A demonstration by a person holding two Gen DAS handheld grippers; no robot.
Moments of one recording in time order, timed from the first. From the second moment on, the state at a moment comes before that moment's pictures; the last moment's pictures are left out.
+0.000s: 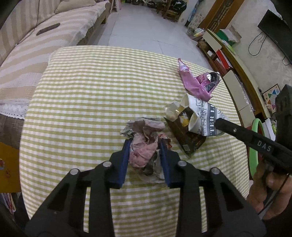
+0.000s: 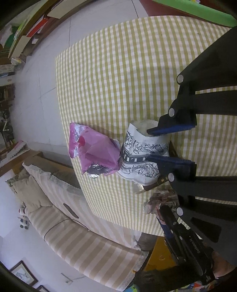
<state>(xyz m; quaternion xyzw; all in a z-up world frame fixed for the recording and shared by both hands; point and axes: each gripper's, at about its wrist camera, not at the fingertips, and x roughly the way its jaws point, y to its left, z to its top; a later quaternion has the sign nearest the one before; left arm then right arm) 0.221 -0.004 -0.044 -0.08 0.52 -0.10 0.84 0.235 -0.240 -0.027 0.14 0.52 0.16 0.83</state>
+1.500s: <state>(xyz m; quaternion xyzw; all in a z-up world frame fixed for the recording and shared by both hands) 0.136 -0.070 0.077 -0.05 0.44 -0.16 0.88 0.090 -0.347 0.091 0.15 0.42 0.11 0.89</state>
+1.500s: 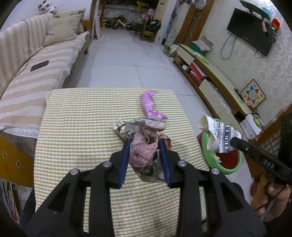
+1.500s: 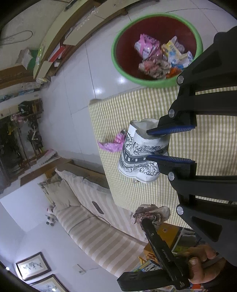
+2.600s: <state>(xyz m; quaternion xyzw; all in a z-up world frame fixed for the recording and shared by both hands) 0.151 -0.320 0.066 0.03 0.46 -0.37 0.81 0.040 -0.562 0.056 0.25 0.41 -0.07 0.88</state>
